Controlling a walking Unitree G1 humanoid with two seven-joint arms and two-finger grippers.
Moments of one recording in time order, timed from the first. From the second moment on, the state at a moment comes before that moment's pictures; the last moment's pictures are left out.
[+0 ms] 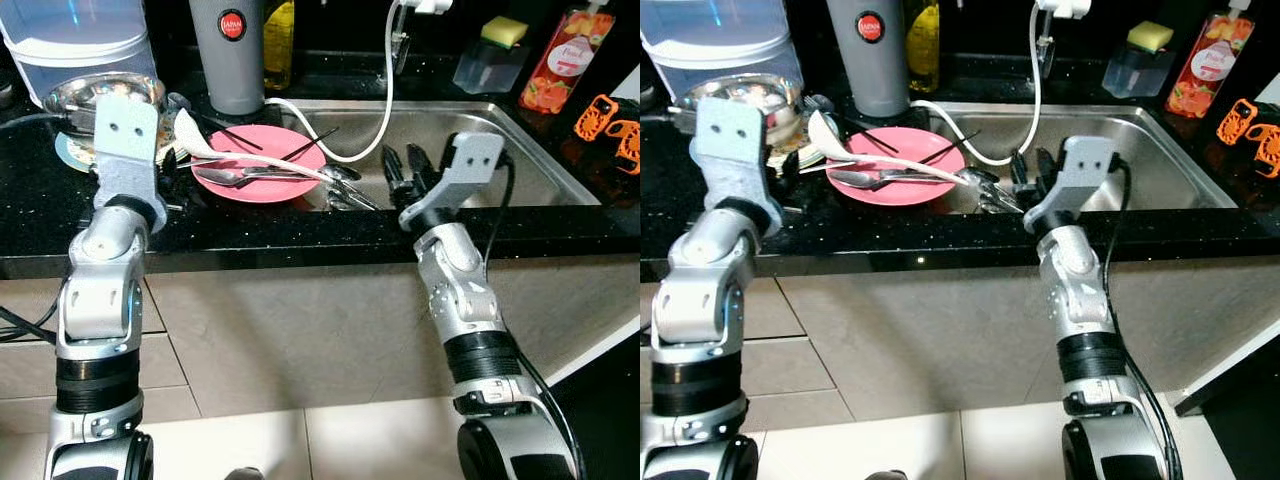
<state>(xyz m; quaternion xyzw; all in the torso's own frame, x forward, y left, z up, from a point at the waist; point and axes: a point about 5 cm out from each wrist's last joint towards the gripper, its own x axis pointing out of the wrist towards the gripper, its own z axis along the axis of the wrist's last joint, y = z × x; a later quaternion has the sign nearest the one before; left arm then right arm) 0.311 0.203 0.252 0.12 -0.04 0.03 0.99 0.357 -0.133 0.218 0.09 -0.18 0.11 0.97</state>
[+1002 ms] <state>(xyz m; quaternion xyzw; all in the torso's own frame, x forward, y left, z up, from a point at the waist) 0.327 0.184 0.227 0.12 -0.01 0.01 0.99 0.328 -0.143 0.208 0.05 -0.12 0.04 0.99</state>
